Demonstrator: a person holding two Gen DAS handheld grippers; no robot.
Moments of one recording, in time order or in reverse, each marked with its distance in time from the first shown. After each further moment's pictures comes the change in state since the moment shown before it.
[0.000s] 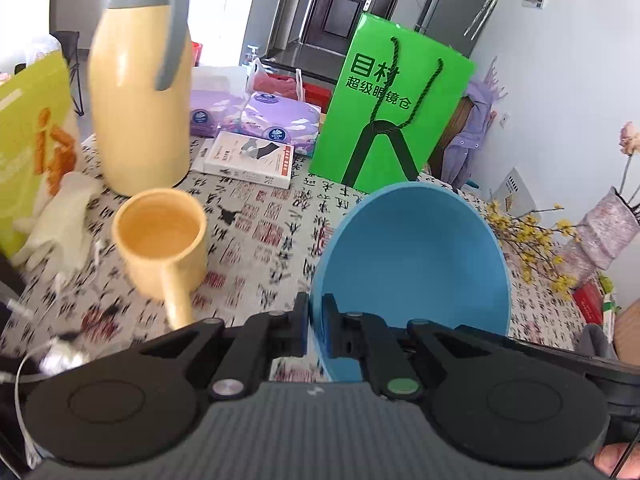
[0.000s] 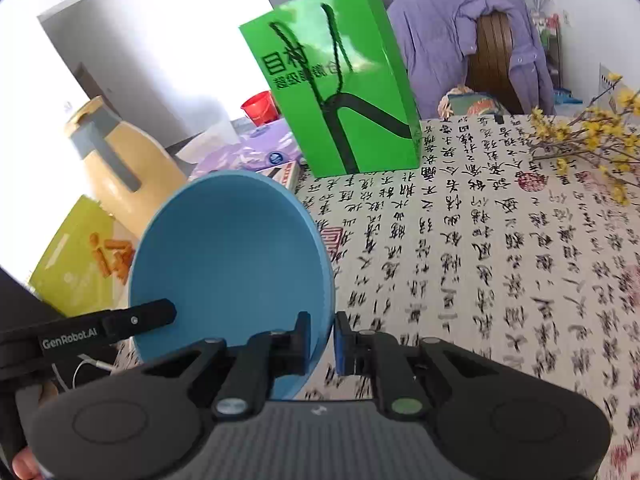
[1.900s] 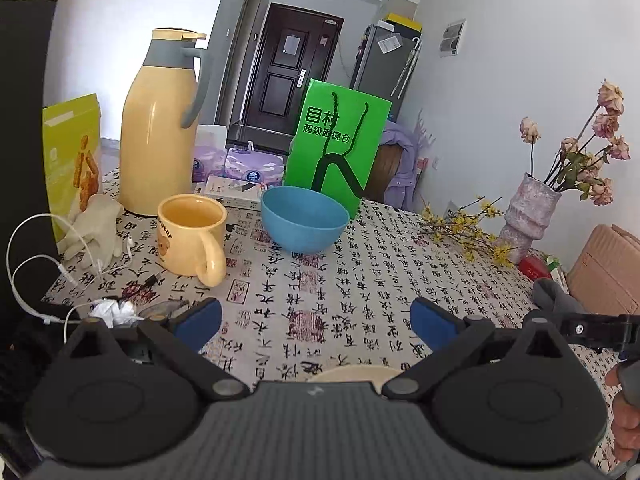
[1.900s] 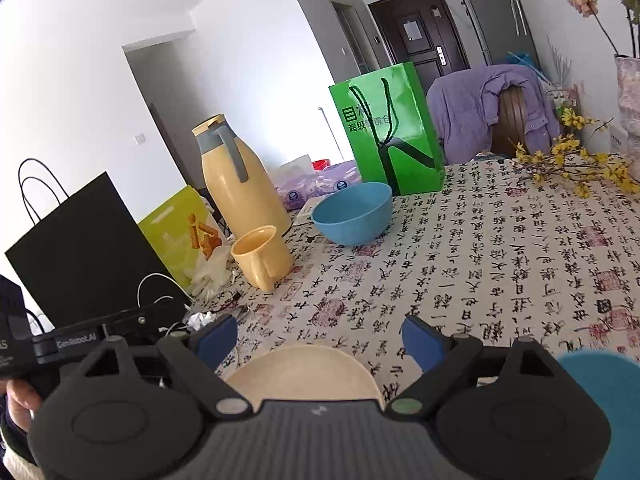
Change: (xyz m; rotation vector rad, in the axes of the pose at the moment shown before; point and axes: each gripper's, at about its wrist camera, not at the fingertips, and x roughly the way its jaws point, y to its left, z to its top) left arm -0.090 0.061 -0.111 0.141 -0.257 -0.170; right arm -0.141 0.009 -0.163 -0.105 -0.243 0.144
